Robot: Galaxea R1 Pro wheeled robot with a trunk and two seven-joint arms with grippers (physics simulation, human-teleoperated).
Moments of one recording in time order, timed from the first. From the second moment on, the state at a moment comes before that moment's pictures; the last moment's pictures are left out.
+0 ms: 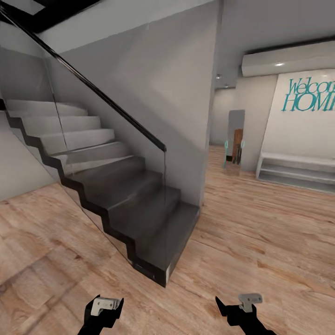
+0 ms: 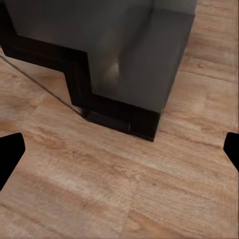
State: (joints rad) left arm -0.06 0.02 -0.01 -0.94 -0.01 -0.13 -0.11; right arm -0.05 -0.02 -0.17 -1.04 -0.01 0.04 0.35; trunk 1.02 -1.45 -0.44
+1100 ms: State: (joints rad) left arm -0.06 0.02 -0.01 -0.91 -0.01 -0.14 -0.11; right arm -0.06 -0.09 -0.30 -1.00 -0.01 0.03 0.36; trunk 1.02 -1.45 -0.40
